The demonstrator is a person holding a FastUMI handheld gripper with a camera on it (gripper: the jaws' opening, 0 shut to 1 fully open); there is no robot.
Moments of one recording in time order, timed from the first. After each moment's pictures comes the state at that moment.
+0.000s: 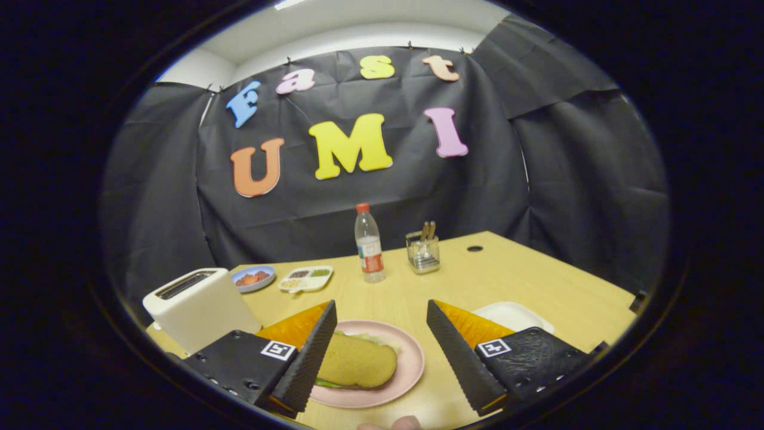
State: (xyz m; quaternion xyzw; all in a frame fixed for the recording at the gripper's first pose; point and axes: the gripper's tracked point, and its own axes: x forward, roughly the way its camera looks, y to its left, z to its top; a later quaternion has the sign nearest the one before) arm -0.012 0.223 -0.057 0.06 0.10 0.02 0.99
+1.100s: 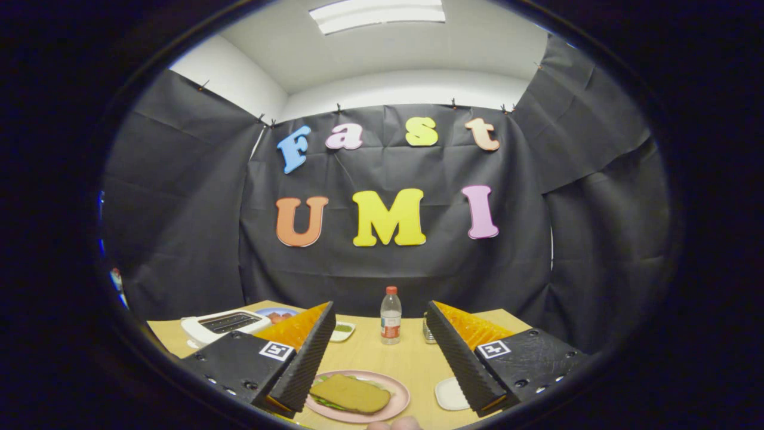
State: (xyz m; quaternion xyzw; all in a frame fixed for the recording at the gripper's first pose) arm -0.048 0.236 0.056 0.02 -0.02 0.11 0.99
